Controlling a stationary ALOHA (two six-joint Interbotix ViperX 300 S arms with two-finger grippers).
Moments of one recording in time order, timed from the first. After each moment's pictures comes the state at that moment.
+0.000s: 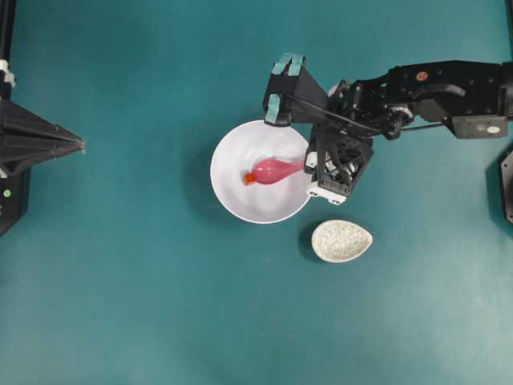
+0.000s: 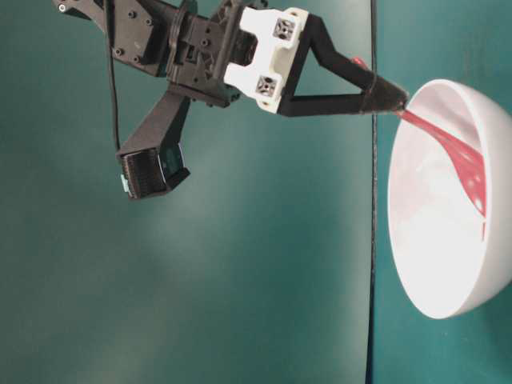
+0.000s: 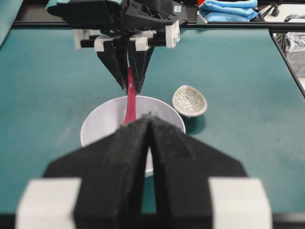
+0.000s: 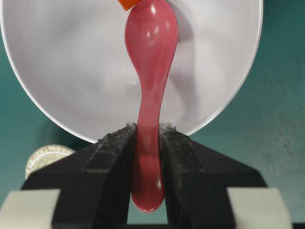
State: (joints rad) left arm -0.01 -1.08 1.11 0.01 0.04 -0.01; right arm -0.14 0.01 0.45 0.22 0.67 0.03
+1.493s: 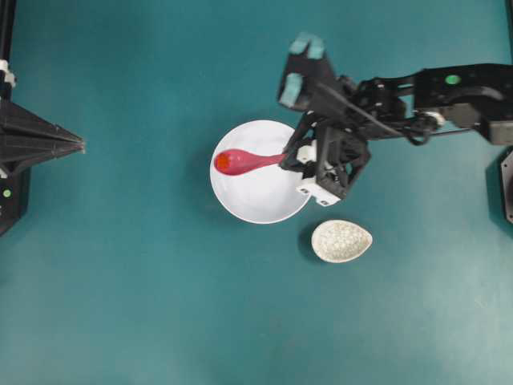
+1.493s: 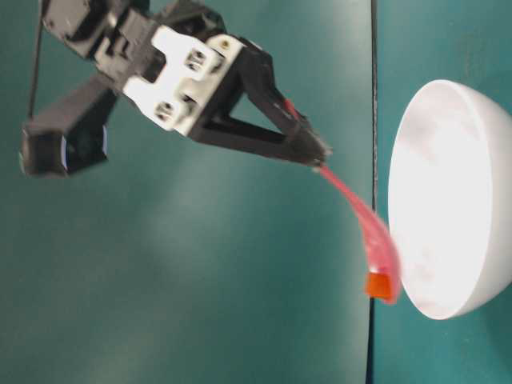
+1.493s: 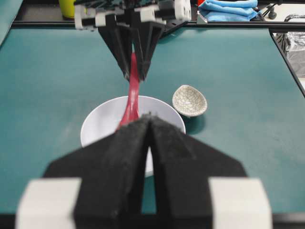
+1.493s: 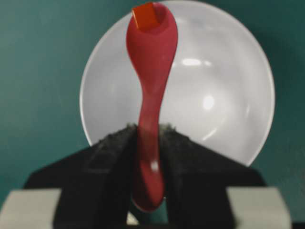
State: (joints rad) left arm -0.01 -1.08 1.11 0.01 0.04 -0.01; right arm -0.11 -0.12 0.51 0.26 0.40 0.10
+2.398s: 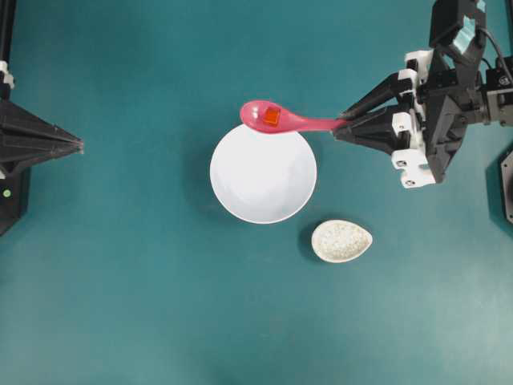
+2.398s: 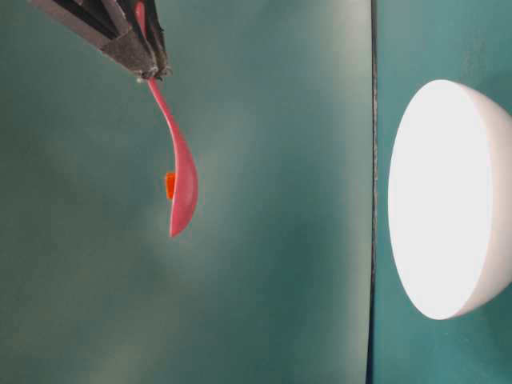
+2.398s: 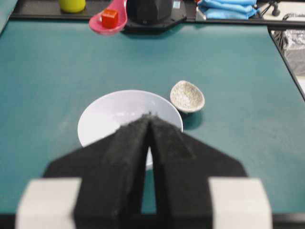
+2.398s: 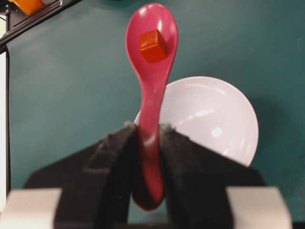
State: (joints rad) left arm -0.01 -1.09 1.11 0.01 0.07 -0.03; right arm -0.10 -0.52 0.74 0.27 0.20 0.19
